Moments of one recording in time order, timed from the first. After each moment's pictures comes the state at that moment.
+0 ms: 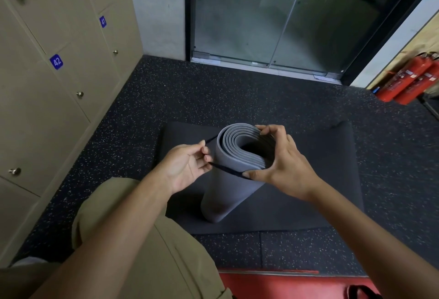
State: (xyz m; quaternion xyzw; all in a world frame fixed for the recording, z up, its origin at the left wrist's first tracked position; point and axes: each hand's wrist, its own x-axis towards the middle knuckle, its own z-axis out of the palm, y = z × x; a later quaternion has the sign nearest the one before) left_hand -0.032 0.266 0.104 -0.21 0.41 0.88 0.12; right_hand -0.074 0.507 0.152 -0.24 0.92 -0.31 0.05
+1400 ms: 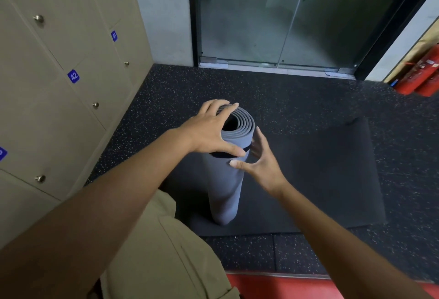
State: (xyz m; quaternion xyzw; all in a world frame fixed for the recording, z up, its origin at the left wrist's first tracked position) left_hand -0.096 0.267 0.160 0.09 0.98 0.18 0.07; right_hand -0.096 0.475 0.066 -0.14 0.78 -0.59 0.14
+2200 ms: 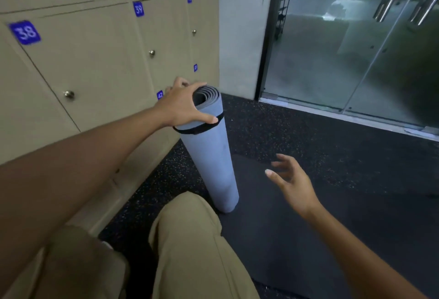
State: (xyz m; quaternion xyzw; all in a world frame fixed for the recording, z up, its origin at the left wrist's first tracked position) left_hand -0.045 0.080 0.245 -0.21 0.95 0.19 -0.11; right_hand -0.117 0.409 0.098 -0.22 0.80 -0.55 0.11
